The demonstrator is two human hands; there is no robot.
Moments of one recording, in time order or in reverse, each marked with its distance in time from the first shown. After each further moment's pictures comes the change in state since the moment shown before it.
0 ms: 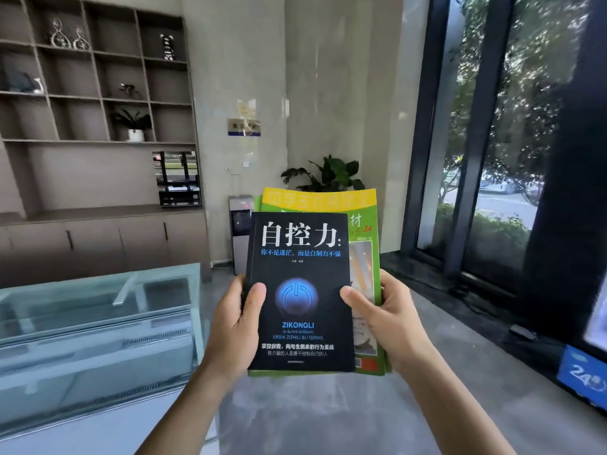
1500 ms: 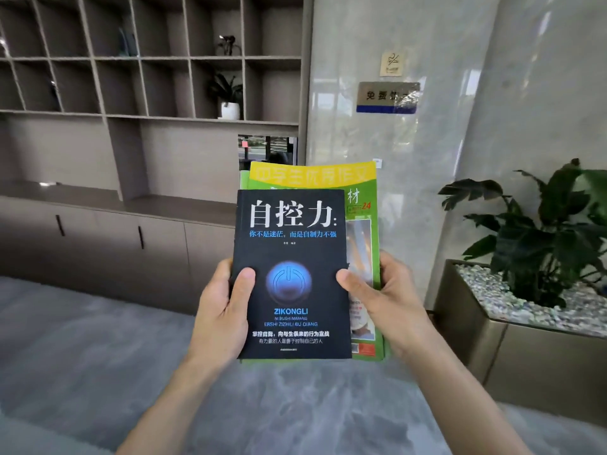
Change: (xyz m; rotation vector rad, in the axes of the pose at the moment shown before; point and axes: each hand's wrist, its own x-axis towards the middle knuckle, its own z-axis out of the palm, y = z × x) left_hand 1.166 -0.619 0.054 0.241 0.537 0.055; right_hand 1.286 0.507 0.416 0.153 -0.600 0.040
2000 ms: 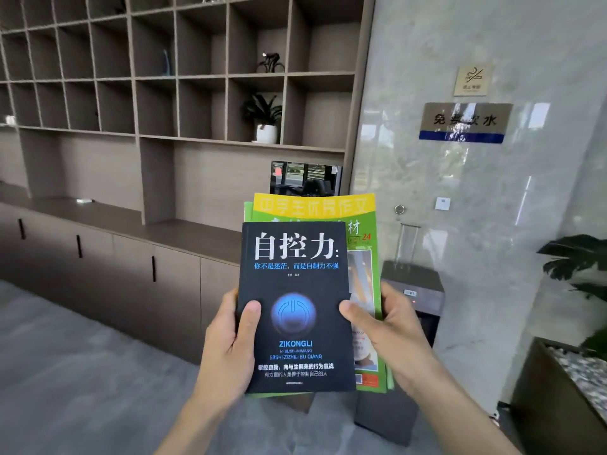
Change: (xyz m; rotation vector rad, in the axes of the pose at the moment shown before) left_hand 0.314 -0.223 0.030 0.087 0.154 0.069; right_hand 0.375 0.148 0.088 0.023 -0.175 0.013
